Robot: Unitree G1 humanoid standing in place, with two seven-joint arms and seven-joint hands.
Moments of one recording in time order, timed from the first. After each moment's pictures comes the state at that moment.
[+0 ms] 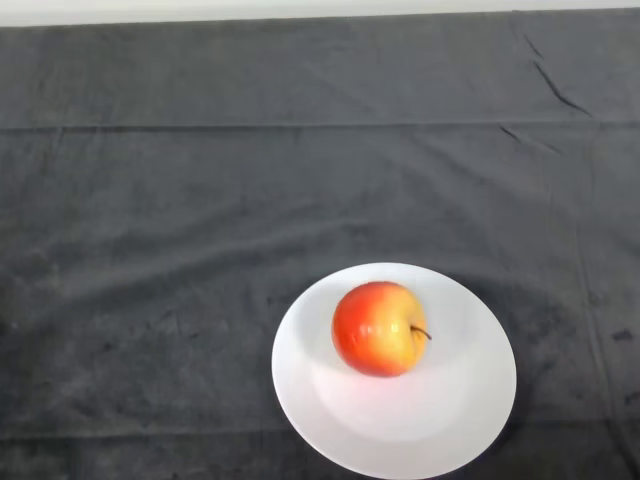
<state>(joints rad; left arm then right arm) -0.06 0.41 0.41 0.44 -0.10 -0.28 0.51 -0.72 -0.56 -0.89 1.19 0.84 0.35 0.40</state>
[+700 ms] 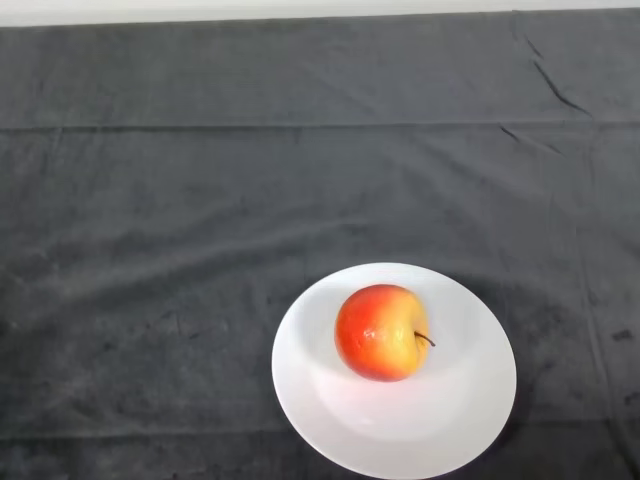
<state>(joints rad) -0.06 0.41 0.41 0.44 -0.10 -0.28 0.51 -0.72 -0.56 -0.89 1.19 0.84 0.35 0.40</state>
